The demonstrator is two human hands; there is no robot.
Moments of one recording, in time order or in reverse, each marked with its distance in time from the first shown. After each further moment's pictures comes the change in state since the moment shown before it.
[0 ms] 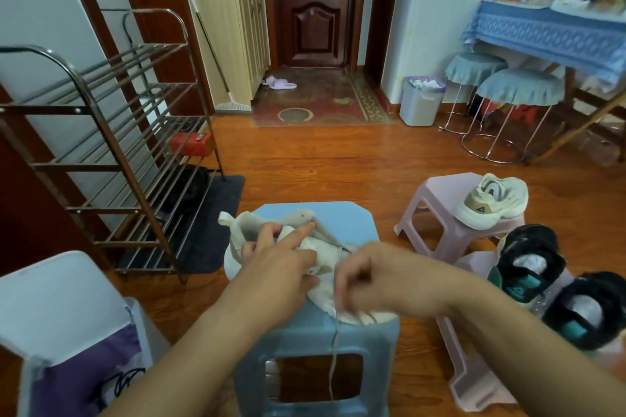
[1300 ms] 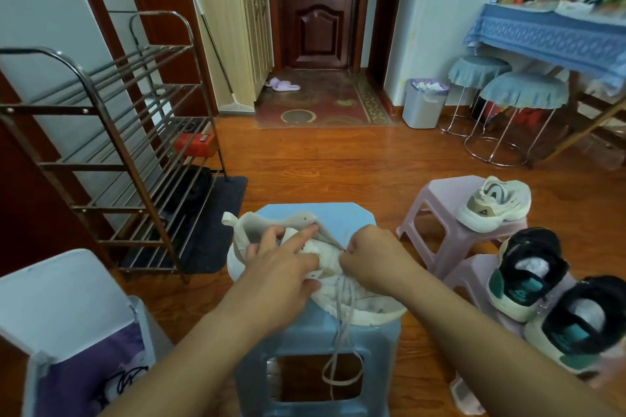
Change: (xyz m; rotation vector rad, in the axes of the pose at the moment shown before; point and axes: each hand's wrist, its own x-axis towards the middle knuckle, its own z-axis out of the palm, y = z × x) left_hand -0.003 -0.001 0.001 0.017 0.012 0.021; right_hand 0.058 0.032 0.007 -0.293 0.589 0.463
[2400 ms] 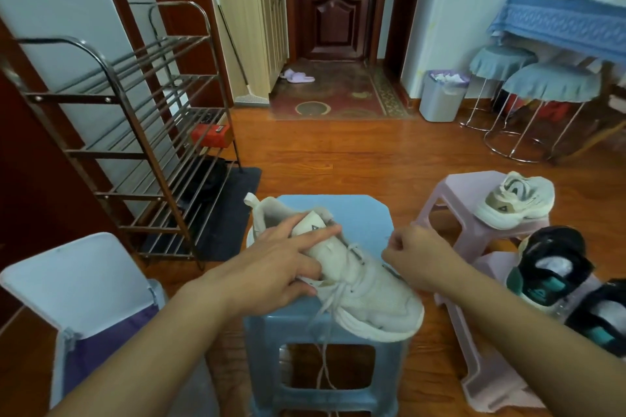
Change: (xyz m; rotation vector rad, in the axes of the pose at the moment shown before) left_hand -0.008 -0.041 -0.015 -0.103 -0.060 0.404; right_hand 0.009 0.053 -0.014 -0.112 0.122 -0.232
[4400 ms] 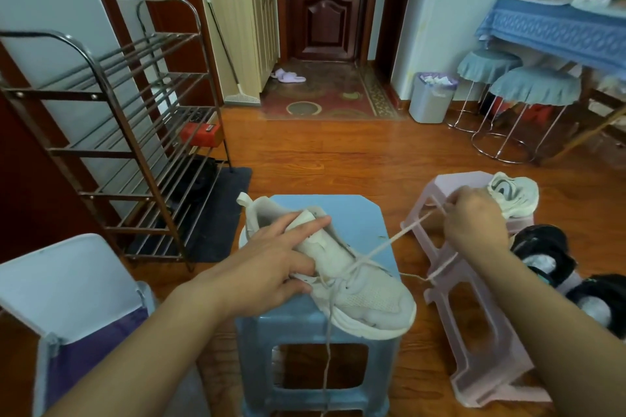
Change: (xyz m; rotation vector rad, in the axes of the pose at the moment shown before) left_hand -0.001 -0.001 0.003 -0.034 0.017 -0.025; right_hand 0.027 0.070 -0.033 -0.152 0.431 0.388
